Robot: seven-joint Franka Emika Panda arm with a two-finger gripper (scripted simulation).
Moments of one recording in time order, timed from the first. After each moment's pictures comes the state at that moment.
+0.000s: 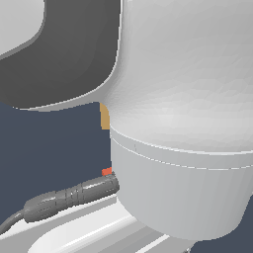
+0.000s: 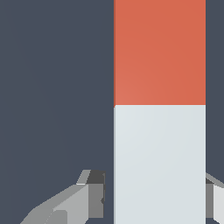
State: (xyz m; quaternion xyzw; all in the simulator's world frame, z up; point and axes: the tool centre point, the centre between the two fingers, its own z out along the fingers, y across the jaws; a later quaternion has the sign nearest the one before) arm 0.033 -0.218 0.019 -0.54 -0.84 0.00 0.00
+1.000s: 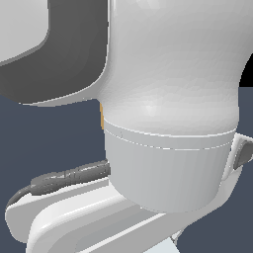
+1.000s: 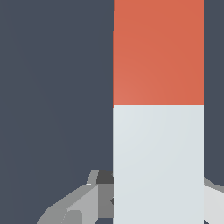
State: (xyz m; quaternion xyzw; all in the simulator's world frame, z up) arm 0.026 -0.206 0.020 -0.54 -0.84 0.00 0.00
